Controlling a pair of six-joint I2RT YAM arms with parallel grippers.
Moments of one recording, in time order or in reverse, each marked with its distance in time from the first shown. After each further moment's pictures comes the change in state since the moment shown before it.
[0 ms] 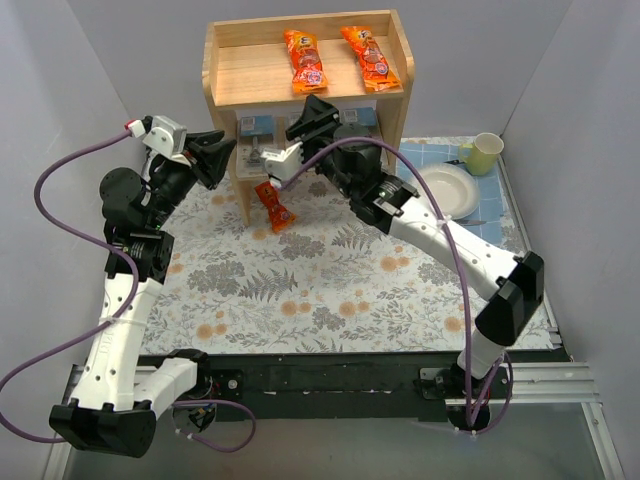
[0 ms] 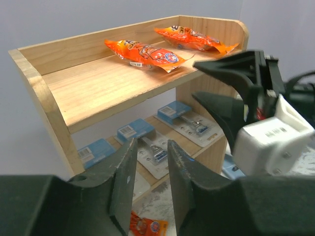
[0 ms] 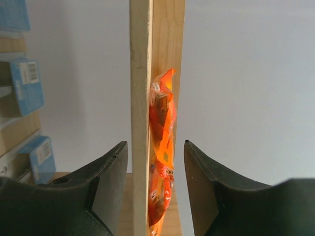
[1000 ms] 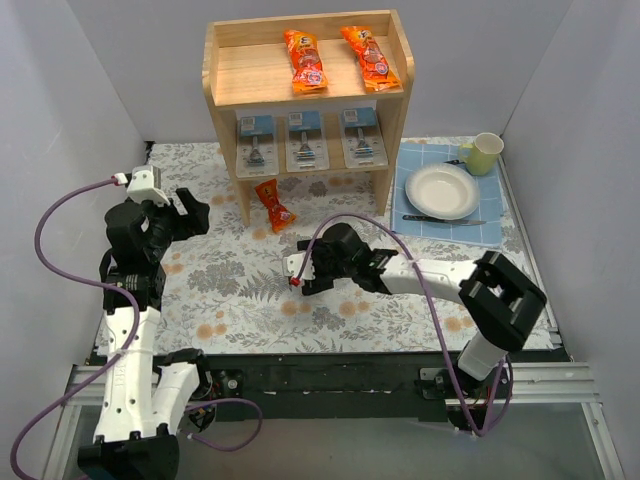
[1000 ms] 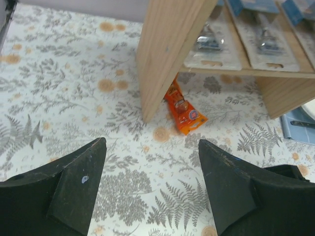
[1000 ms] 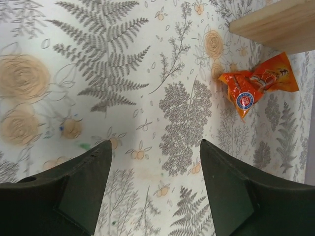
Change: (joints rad) left arm 0.213 -0.192 -0.242 -0.491 -0.256 -0.117; right arm 0.069 -0.092 -0.823 0.066 -0.500 0.727
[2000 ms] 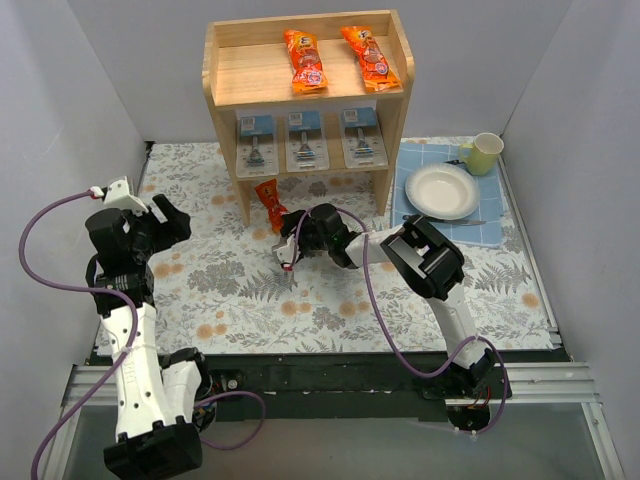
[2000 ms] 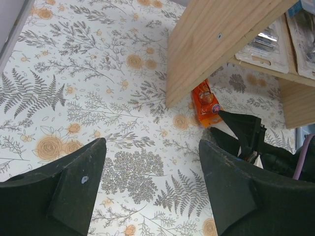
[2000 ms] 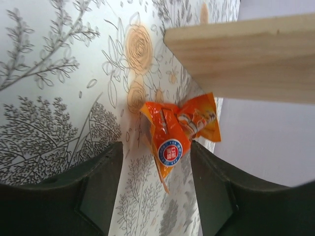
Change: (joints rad) left arm 0.227 -0.001 -0.004 -0.135 0.072 -0.041; right arm -0.149 0.597 0.325 0.478 -0.109 -0.519
